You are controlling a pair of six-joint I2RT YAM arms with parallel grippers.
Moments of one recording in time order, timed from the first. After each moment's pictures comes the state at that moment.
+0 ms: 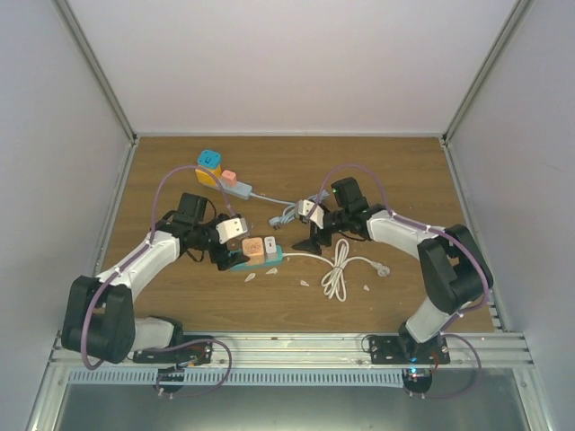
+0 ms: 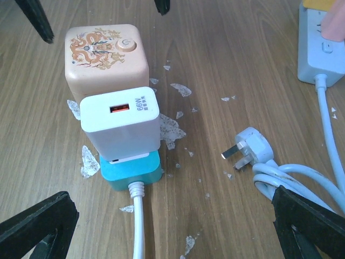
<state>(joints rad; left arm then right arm) -0.22 1.27 0.74 -0.52 0.63 0.84 0.49 1.66 0.95 -0.16 -0.76 -0.74</state>
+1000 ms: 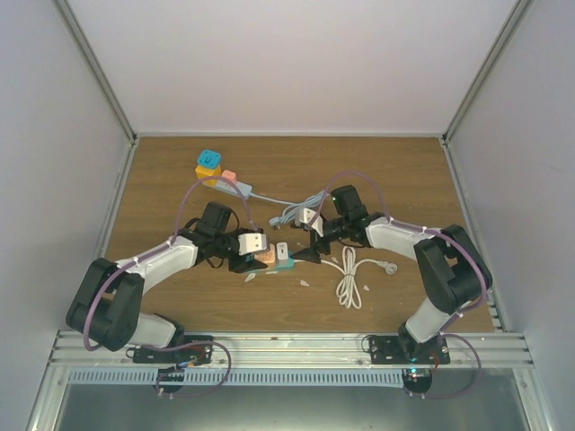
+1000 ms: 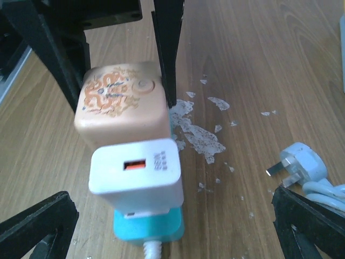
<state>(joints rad) -0.40 1.38 0.67 -0.28 0.67 0.88 0.49 1.66 0.87 -0.07 -0.87 -0.71</state>
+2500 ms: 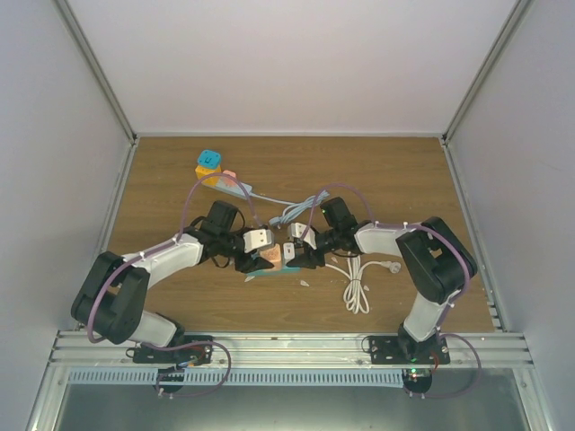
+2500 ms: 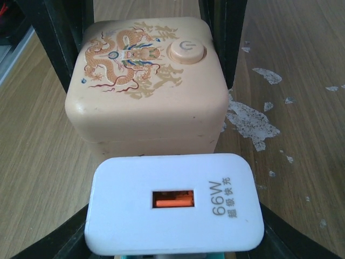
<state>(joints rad) -0.45 1.43 0.69 -0.23 0.70 0.74 0.56 1.76 0.83 0.00 -0.86 -0.72</state>
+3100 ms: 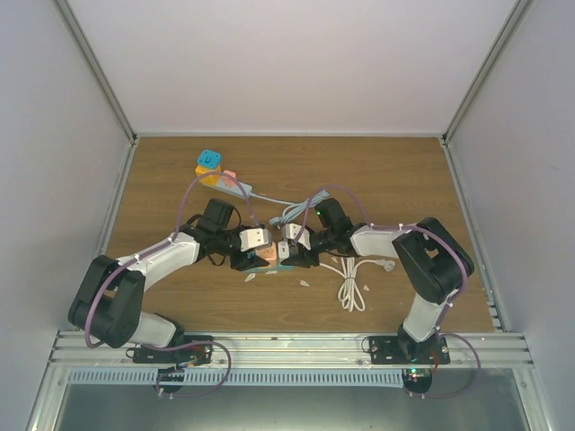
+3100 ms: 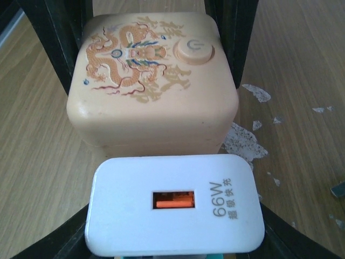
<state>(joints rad) -0.42 1.40 0.72 -0.29 0.68 0.80 0.60 1.77 0.82 0.08 -0.81 -0.71</state>
